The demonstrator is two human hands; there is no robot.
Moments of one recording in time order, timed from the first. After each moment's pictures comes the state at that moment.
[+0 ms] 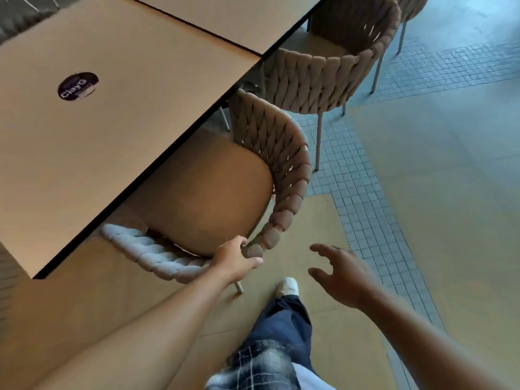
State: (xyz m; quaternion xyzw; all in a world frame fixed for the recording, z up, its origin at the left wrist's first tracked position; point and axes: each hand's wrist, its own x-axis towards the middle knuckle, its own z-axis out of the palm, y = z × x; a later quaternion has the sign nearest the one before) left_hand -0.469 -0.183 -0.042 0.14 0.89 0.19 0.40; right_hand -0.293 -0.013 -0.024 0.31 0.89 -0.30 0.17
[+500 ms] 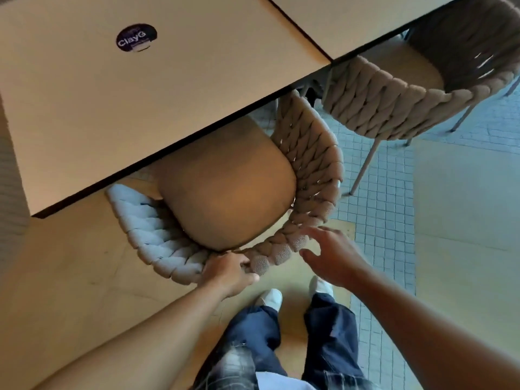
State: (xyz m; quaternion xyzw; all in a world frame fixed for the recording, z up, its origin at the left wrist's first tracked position) left_hand -0.471 -0.131 -0.067 0.01 0.89 0.15 0.42; right_hand -0.426 0.097 -0.034 0.08 0.95 -0.24 0.18
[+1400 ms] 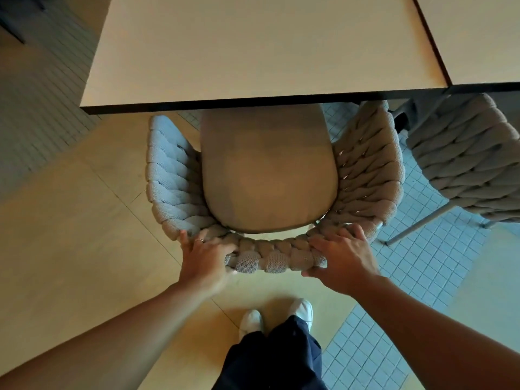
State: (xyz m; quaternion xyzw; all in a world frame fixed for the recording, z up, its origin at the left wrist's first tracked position) left_hand -0.431 -0.118 -0.098 -0.09 0.96 0.08 0.25; right_hand -0.504 0.151 -0.099 -0.26 0.95 -0.02 0.17
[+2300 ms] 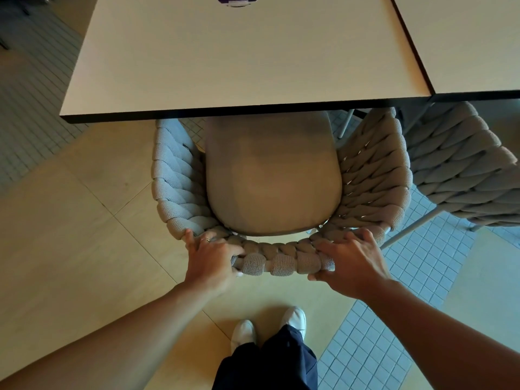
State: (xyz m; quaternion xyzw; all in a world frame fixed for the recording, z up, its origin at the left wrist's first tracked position) left_hand -0.461 -0.096 -0.103 -0.07 0.97 0.08 0.22; right_hand -0.521 0.179 -0.107 -0.23 0.96 0.01 0.15
